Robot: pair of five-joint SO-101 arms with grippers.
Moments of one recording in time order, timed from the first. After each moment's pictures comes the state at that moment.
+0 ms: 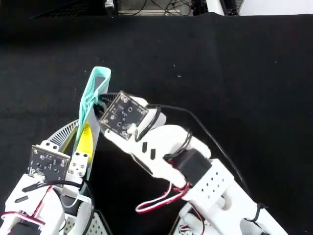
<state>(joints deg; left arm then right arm) 11.0 -99.6 51.6 74.3 -9.5 -43.7 -49.4 41.7 34.2 20.2</state>
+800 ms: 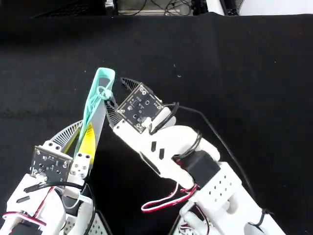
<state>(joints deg) 11.3 -99.6 51.7 74.4 -9.5 -42.4 -53.5 42.6 37.4 14.5</state>
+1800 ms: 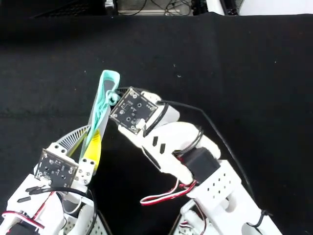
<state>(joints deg) 18.3 -99.7 50.9 77.8 -10.7 -37.2 -51.7 42.5 37.8 24.7</state>
